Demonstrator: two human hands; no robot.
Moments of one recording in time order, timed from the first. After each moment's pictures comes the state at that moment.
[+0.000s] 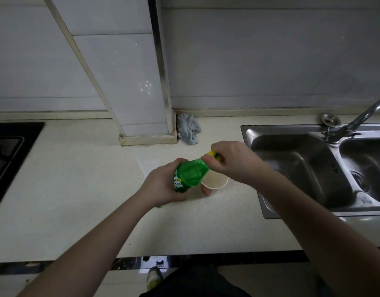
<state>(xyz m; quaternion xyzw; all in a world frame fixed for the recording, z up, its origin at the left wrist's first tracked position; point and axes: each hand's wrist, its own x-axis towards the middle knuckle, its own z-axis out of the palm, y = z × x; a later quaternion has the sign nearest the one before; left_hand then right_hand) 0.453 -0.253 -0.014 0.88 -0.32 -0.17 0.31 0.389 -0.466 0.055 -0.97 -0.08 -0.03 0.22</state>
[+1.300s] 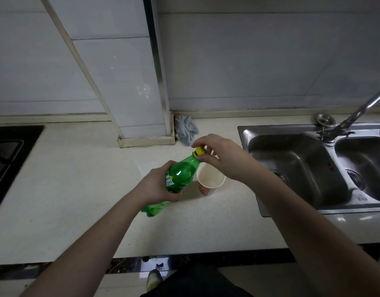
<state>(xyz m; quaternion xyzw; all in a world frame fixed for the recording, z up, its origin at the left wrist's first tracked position) 0.459 -0.243 -0.020 0.86 -0.29 -0.24 0.33 0.392 -0.463 0.054 -0.95 -0.06 -0.01 0.31</state>
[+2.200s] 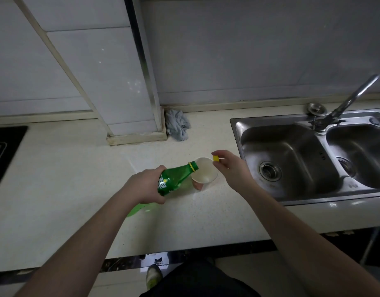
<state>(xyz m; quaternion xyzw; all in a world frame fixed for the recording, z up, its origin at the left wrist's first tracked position) 0.471 -0.247 -0.038 0.91 -0.32 -0.27 0.06 0.358 -0.493 -0.046 -0.84 0.22 -0.03 0.50</state>
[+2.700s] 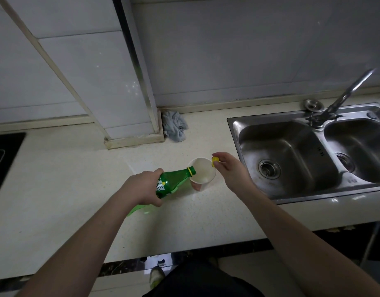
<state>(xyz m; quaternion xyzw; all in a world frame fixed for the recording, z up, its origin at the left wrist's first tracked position) 0.473 -0.254 -0.032 0.90 -0.34 -0.27 -0.04 0.354 -0.496 -0.066 -0.80 0.26 -0.07 0.54</state>
